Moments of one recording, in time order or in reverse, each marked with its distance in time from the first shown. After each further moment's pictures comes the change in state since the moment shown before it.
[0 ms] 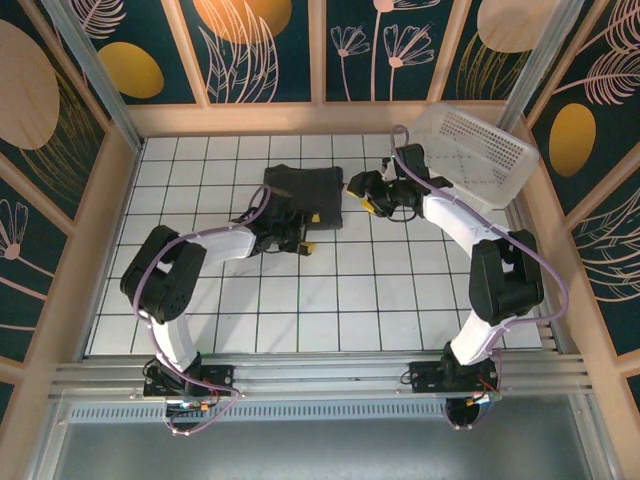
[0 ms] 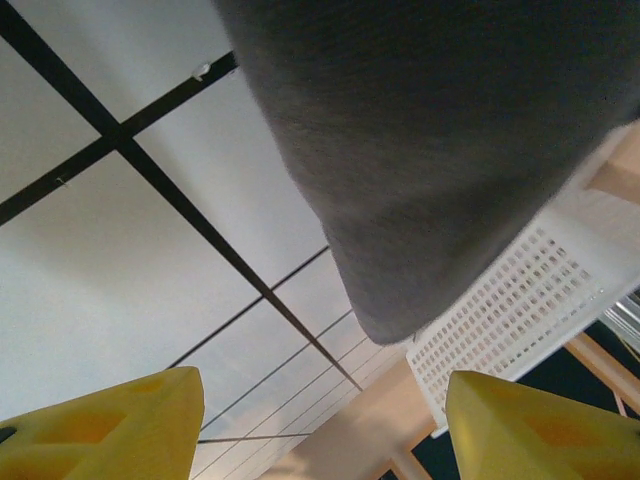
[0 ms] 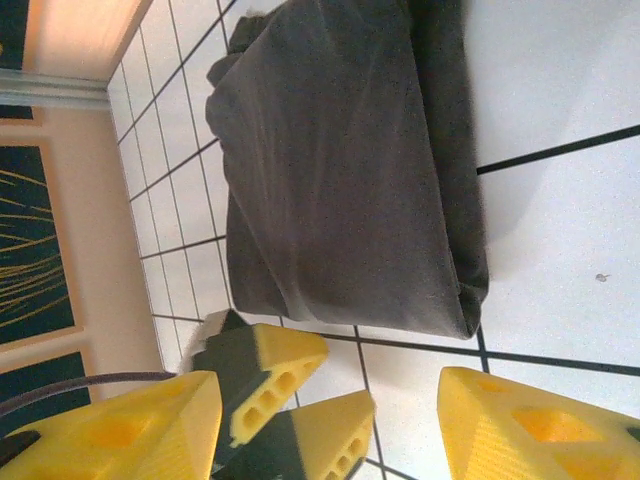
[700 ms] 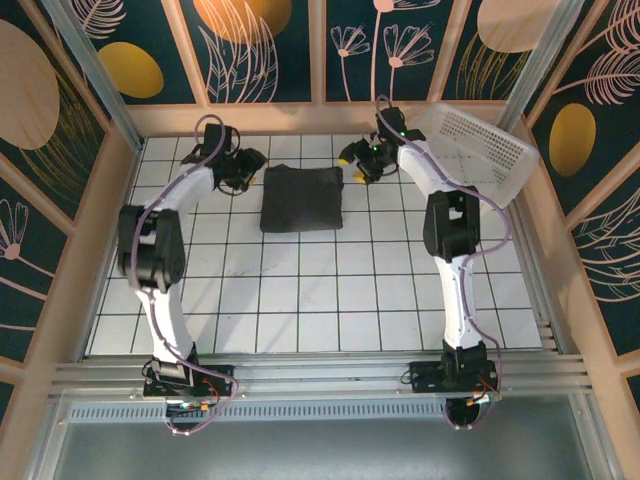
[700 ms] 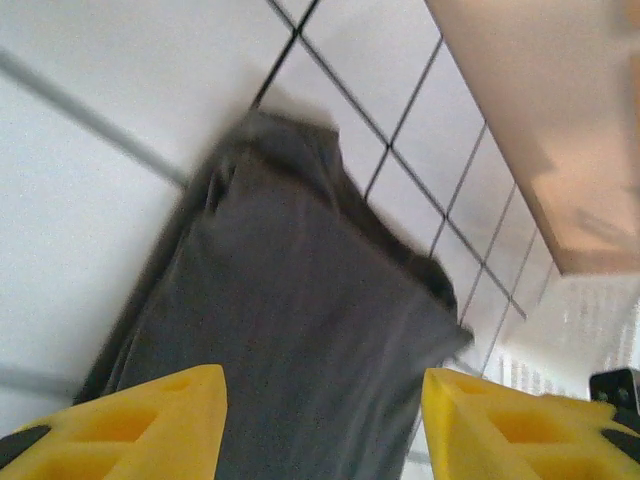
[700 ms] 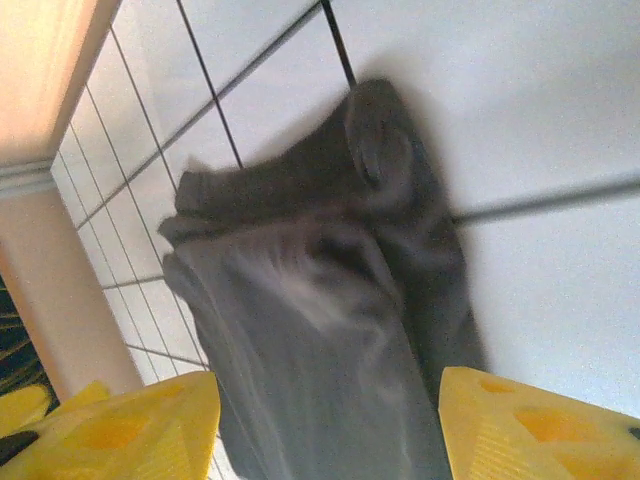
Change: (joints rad) left arm 0.383 0.093 0.480 -0.420 -0.016 0.855; right arm -0.053 0.635 0.808 -0.372 -0.042 -0.035
